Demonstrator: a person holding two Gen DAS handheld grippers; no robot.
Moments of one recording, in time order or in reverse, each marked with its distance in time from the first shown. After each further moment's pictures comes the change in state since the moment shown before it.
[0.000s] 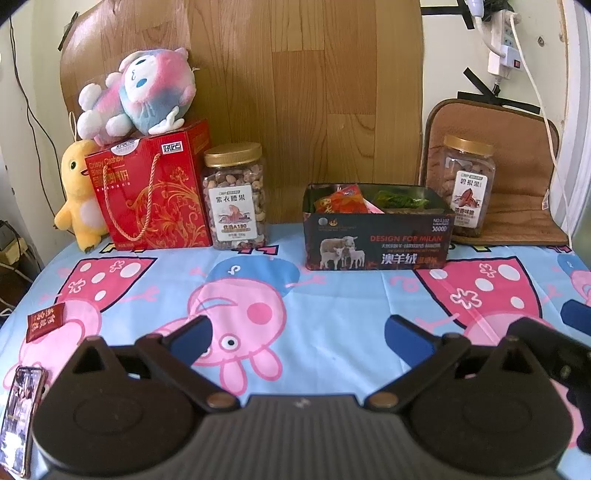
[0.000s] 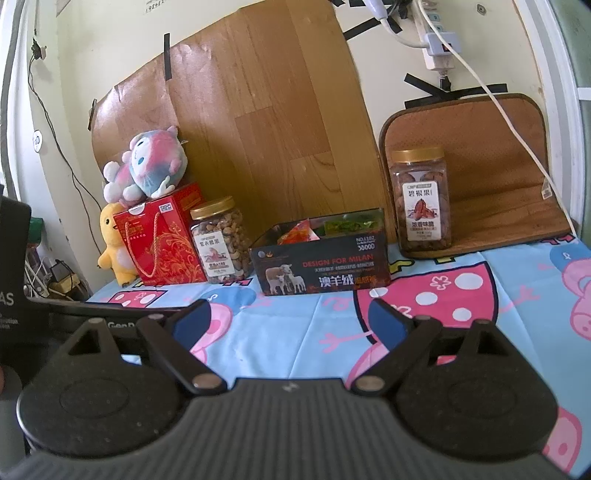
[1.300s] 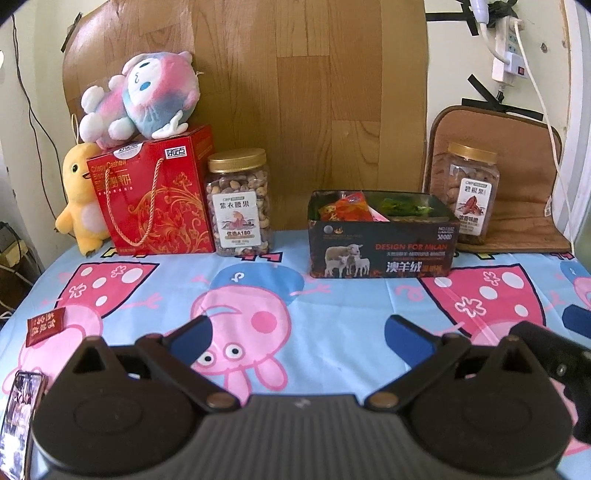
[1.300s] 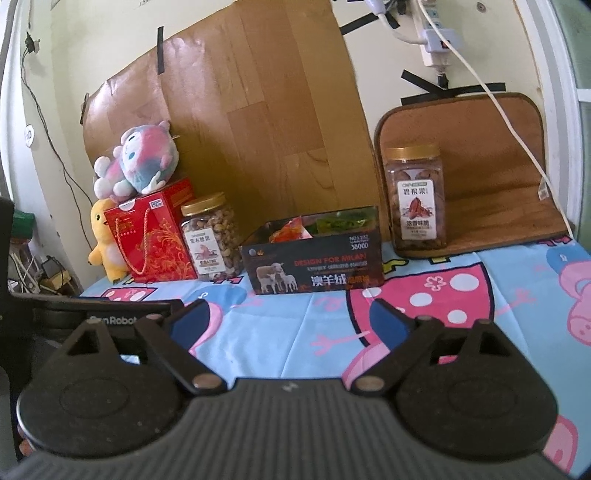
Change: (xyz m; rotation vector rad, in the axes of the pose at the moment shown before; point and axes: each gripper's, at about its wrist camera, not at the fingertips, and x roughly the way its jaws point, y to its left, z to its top) left arm 0.003 0.006 0.002 -0.005 -0.020 -0.004; right arm 0.009 -0.004 0.003 -0.005 0.016 -0.022
